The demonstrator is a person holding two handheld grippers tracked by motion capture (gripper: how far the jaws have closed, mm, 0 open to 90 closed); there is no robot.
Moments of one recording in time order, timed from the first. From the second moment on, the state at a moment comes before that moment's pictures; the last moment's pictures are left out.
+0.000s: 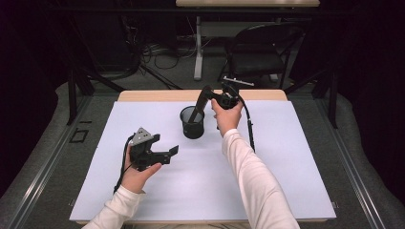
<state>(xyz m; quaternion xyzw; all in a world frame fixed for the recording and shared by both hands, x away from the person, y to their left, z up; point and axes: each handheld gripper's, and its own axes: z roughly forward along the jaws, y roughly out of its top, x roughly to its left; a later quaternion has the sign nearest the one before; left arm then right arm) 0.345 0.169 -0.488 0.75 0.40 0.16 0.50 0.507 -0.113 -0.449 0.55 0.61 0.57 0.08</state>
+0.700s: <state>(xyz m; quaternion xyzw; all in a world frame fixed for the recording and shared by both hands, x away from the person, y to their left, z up) 0.345 0.169 -0.488 0.75 0.40 0.16 0.50 0.510 -0.130 -0.456 0.56 0.60 0.57 0.06</state>
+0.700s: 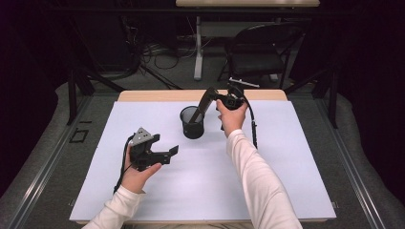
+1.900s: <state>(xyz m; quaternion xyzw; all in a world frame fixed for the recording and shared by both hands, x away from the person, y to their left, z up) 0.345 0.168 -0.489 0.75 0.40 0.16 0.50 0.510 -0.139 -0.459 0.55 0.61 0.57 0.06</state>
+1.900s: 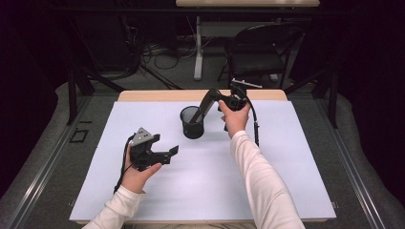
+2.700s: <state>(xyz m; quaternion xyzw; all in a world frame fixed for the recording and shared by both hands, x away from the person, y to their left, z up) 0.346 0.171 -0.488 0.75 0.40 0.16 0.50 0.502 -0.142 -0.448 0.53 0.64 0.55 0.11</state>
